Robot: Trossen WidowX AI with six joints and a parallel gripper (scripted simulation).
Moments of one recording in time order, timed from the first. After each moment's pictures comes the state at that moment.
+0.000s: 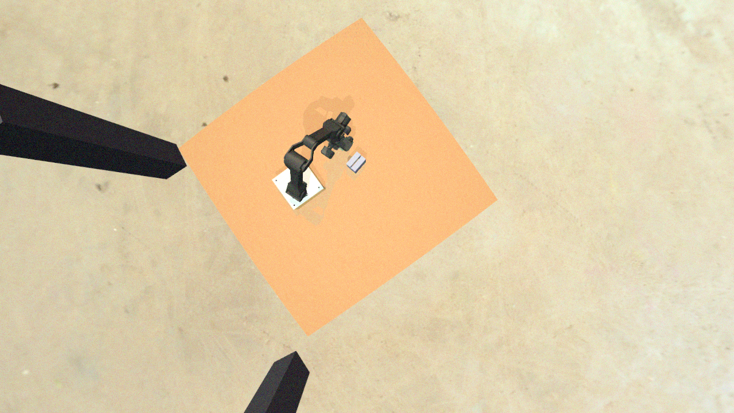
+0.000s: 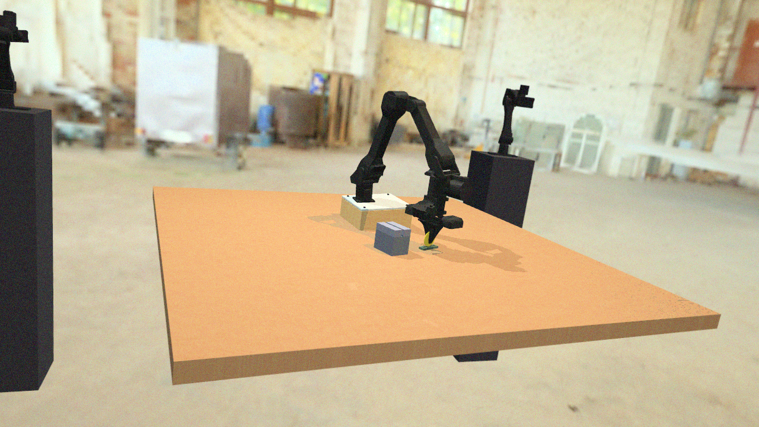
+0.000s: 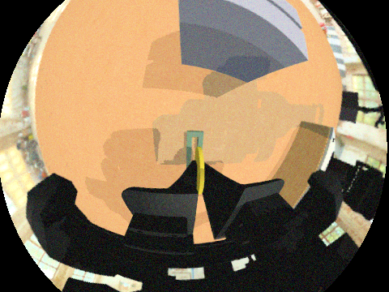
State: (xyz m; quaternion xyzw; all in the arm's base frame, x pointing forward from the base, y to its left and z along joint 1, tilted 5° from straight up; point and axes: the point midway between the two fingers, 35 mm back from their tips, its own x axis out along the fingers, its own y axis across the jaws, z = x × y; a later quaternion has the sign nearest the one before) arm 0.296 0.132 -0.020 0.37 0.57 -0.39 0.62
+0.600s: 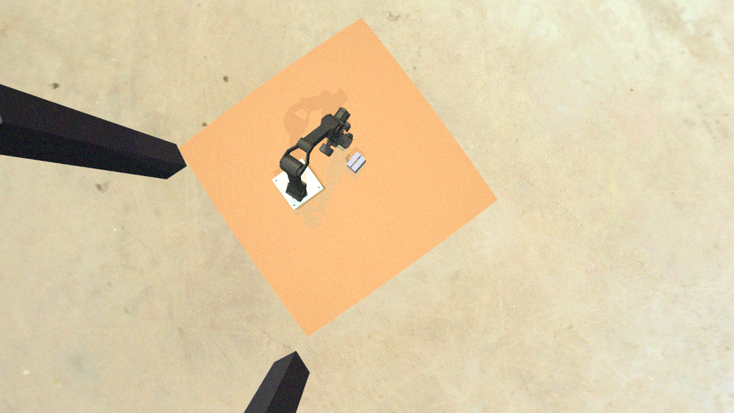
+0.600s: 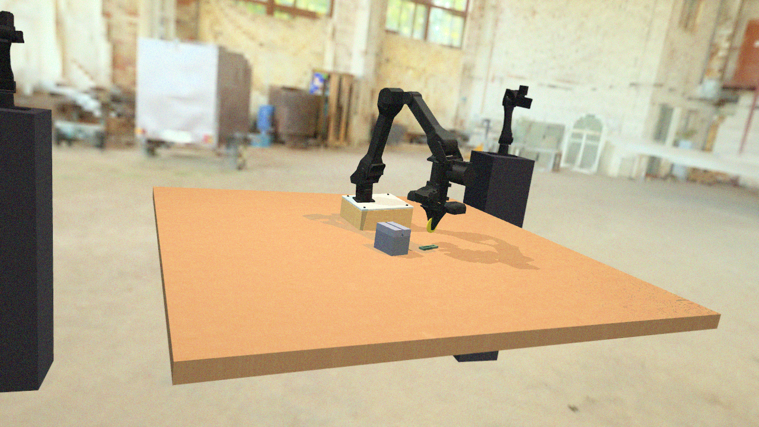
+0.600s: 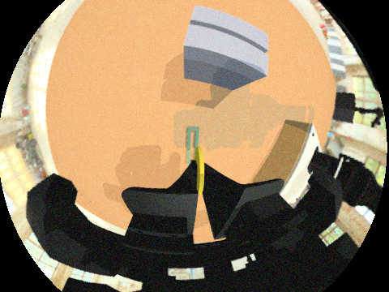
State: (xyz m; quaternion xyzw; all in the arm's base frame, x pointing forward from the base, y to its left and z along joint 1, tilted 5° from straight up) arm 0.295 0.135 0.023 0.36 0.58 -0.39 0.62
